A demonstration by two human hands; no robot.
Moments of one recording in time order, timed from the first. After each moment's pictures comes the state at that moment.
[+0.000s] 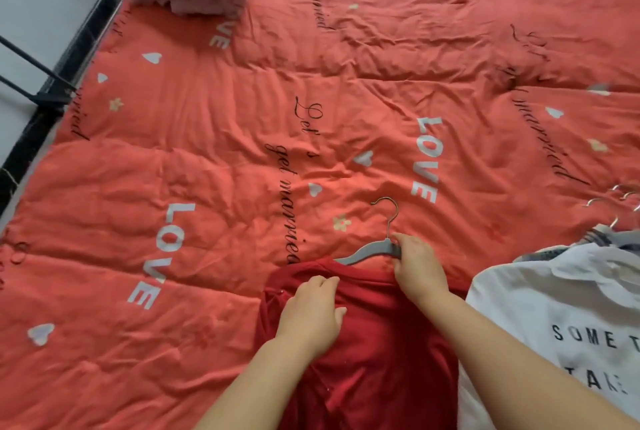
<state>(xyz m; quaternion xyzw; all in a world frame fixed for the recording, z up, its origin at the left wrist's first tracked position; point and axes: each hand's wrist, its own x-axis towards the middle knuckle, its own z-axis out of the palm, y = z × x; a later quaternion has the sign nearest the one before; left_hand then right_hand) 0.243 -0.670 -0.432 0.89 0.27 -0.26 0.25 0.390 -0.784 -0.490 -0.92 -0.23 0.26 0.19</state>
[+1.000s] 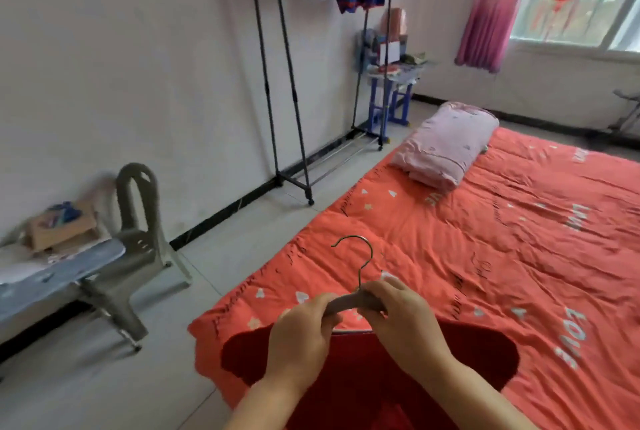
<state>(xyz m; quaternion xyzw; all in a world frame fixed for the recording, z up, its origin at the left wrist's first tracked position) -0.130 -0.631 -0.136 0.82 0.46 0.27 0.21 0.024 -0.682 -0.119 -0.70 -0.62 0.10 0.34</state>
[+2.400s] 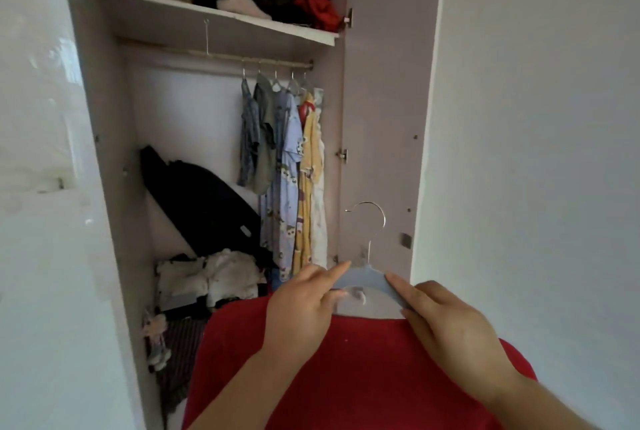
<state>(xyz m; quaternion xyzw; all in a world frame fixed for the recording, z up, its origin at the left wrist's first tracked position) -1.069 -0.814 0.079 0.21 0.85 0.29 -0.38 -1.043 -0.600 0.080 0.21 -0.89 0.08 0.39</state>
